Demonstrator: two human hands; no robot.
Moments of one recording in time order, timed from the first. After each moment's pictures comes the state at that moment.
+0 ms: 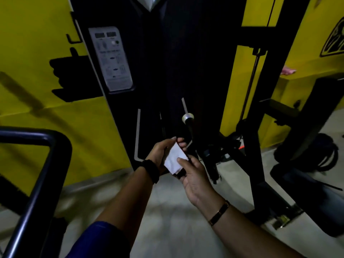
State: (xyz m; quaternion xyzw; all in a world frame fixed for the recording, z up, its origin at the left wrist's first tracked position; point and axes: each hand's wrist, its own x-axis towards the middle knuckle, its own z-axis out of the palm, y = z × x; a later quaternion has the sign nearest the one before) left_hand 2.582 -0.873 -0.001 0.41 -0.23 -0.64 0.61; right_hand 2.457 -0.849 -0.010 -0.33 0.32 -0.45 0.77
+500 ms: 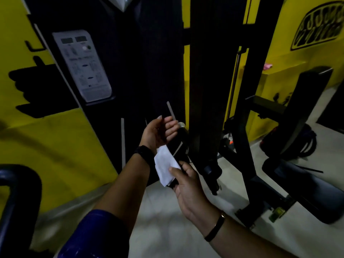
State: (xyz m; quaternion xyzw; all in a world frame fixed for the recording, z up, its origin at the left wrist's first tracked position) left_hand 2.612 -0.959 0.043 0.39 -0.27 -0.61 0.63; right_hand 2.486 -0.877 -0.022 -0.36 0.33 -0.48 0.73
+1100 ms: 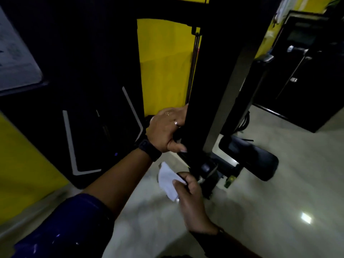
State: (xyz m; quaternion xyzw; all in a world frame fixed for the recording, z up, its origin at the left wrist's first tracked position) left_hand 2.575 -1.022 0.014 0.19 -0.86 0.09 0.46; right_hand 2.469 -0.865 -0.073 -0.44 0.53 -0.53 0.50
